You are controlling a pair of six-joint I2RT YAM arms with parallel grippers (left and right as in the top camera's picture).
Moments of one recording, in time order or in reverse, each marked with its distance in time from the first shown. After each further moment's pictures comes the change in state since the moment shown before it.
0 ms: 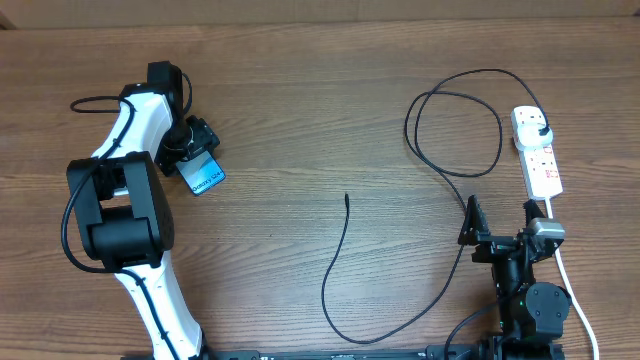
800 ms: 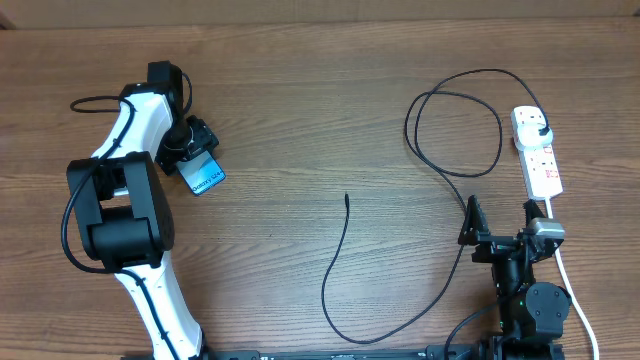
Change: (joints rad) left arm 0.000 -0.001 0.000 0.000 0.000 0.000; right arm 0.000 0.000 0.000 0.000 0.000 0.000
